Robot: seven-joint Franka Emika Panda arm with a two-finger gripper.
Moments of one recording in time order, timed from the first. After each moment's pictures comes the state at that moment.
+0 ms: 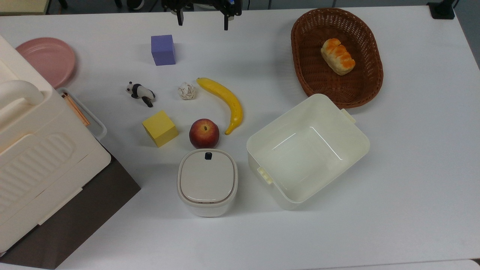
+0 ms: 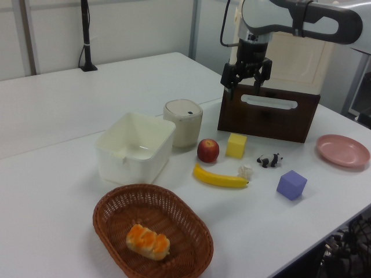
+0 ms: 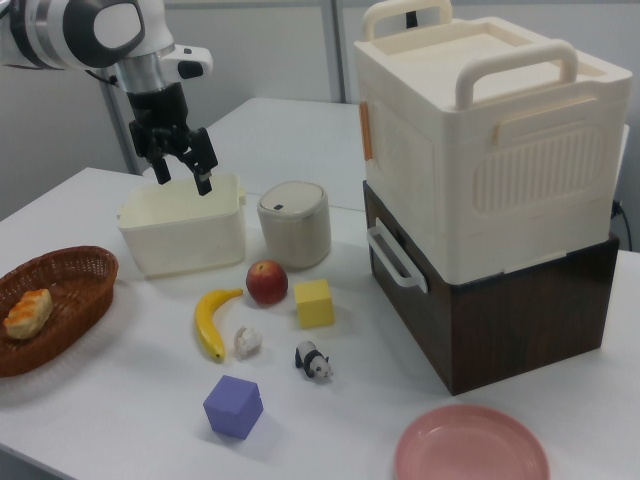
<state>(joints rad) 0.18 0.00 -0.13 -1.65 -0.04 1.67 0.15</state>
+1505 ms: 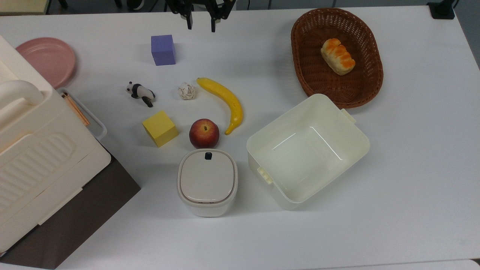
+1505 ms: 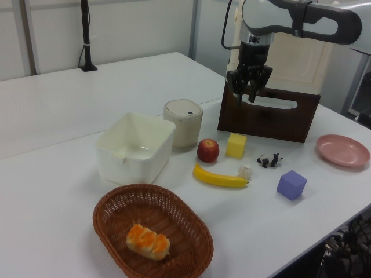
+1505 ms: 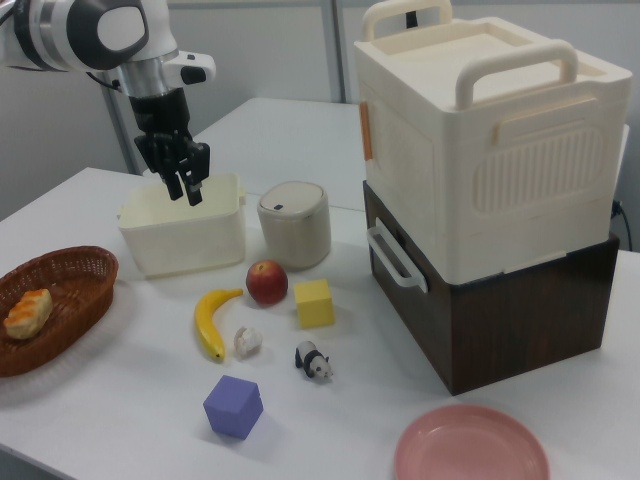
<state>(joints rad) 0.18 0.01 -0.13 -1.65 -0.04 1.64 0.14</state>
